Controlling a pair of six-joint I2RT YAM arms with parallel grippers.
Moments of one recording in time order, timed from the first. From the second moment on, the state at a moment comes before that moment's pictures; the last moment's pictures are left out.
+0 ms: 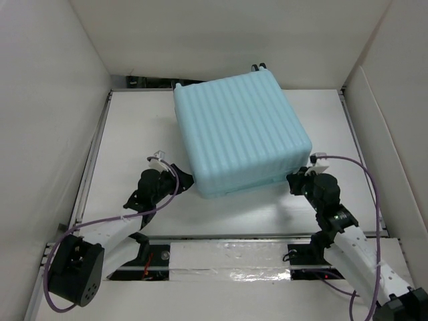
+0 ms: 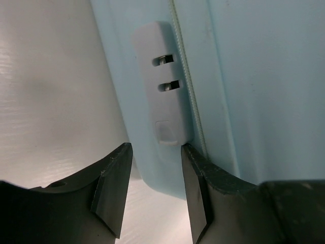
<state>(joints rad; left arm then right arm) -0.39 0.94 0.19 0.35 0.22 -0.85 0.29 0.52 0.24 -0.02 -0.03 0.36</state>
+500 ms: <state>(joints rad) -0.39 1.02 0.21 0.41 0.23 -0.85 0.67 0.74 0.58 -0.49 0.43 0.35</state>
